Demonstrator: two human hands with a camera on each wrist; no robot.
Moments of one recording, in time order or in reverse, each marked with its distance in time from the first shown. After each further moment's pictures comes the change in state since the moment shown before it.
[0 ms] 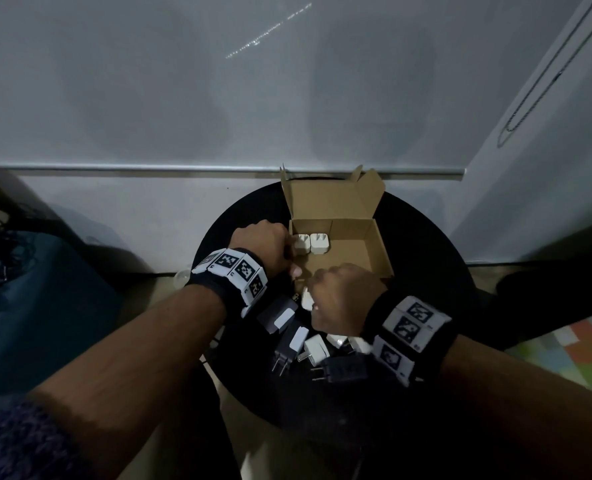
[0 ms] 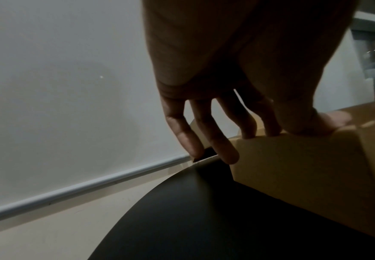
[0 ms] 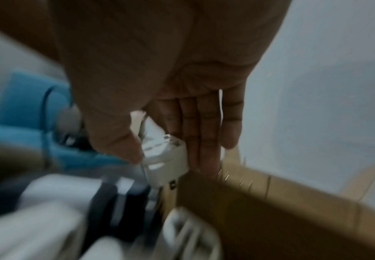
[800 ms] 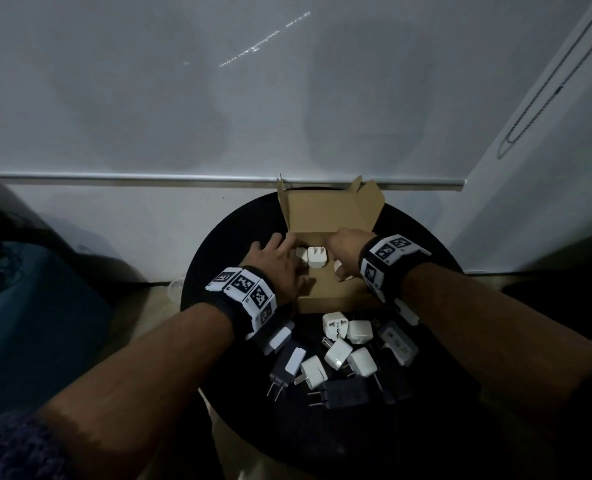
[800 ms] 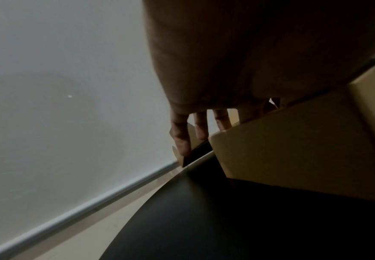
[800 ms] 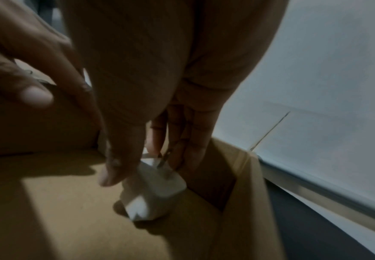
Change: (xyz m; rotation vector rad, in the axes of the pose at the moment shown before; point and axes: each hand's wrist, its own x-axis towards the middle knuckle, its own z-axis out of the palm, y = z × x) left_hand 0.012 0.008 0.027 0.261 0.045 0.255; right_hand 0.080 0.090 0.001 0.091 -0.443 0.283
